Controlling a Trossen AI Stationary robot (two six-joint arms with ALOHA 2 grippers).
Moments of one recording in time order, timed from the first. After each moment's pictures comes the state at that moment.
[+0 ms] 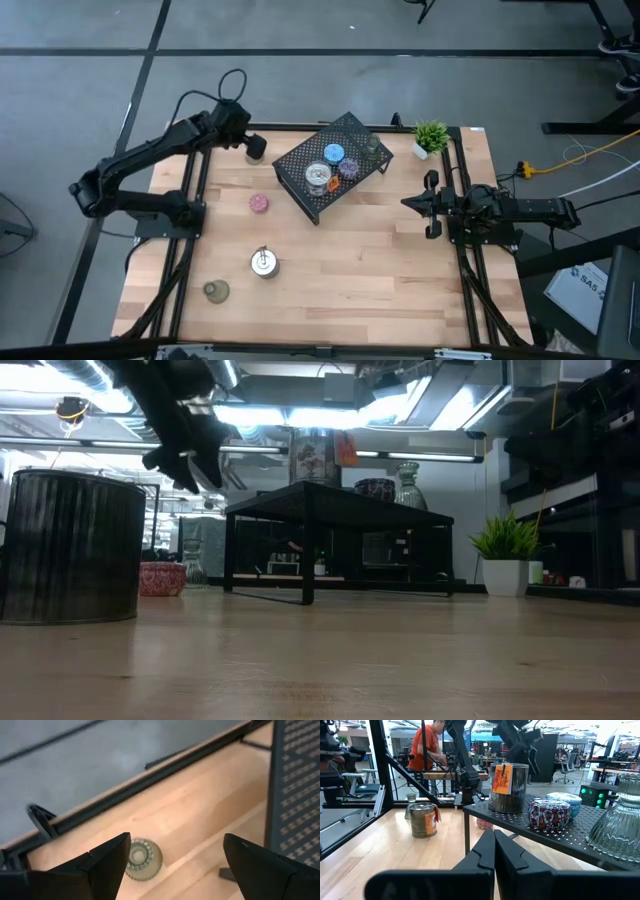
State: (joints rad) left arm 0.73 1.12 0.93 -0.65 -0.15 -0.26; right arm 0.05 0.00 0.01 0.03 0.09 -0.01
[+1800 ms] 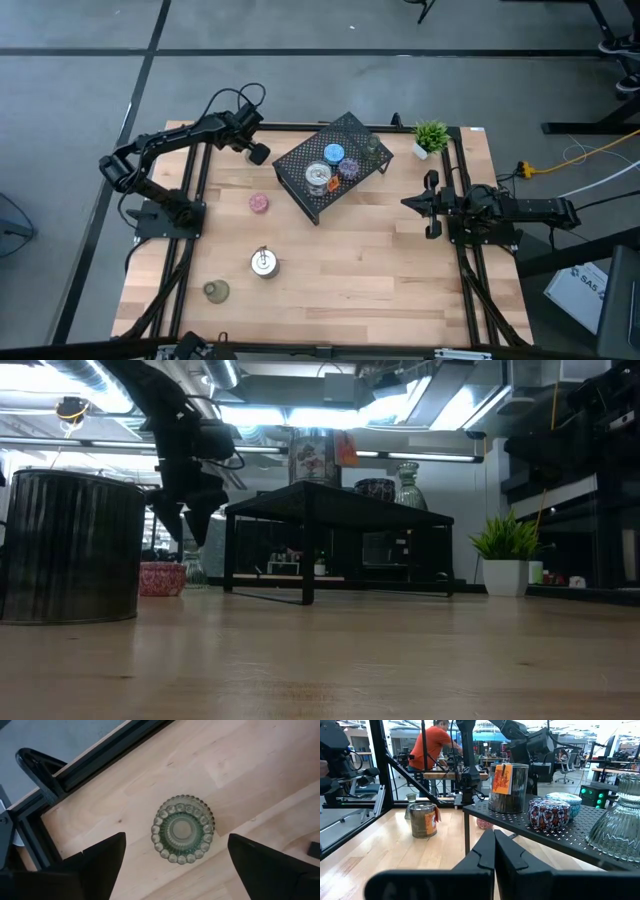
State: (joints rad) left arm 0.81 1.43 0.93 -0.70 -0.22 -0.17; right arm 0.05 0.00 0.01 0.03 0.09 -0.01
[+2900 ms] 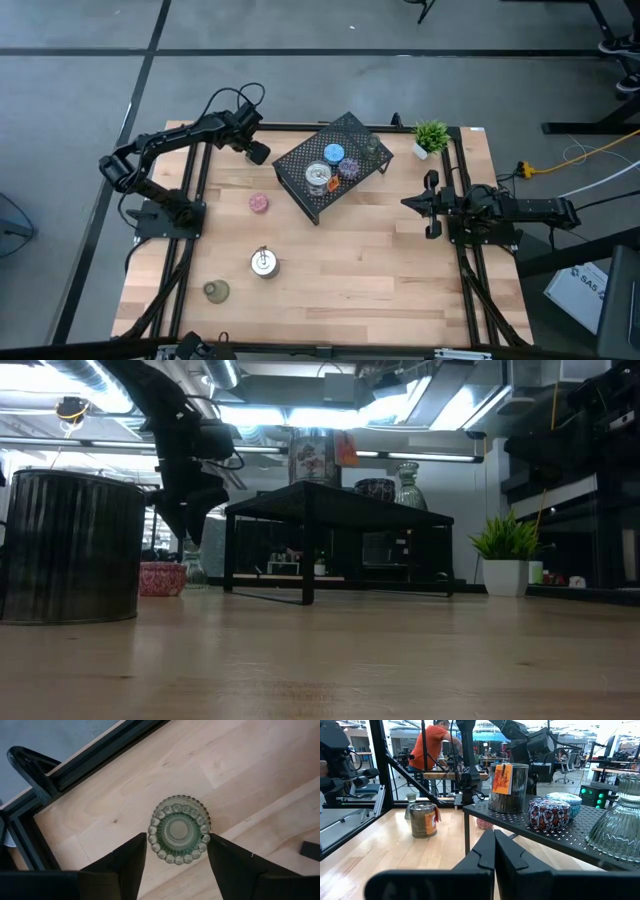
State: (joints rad) left arm 0.81 1.43 0.93 -0.70 -0.19 -0.17; right arm 0.05 0.00 0.01 0.03 0.09 -0.01
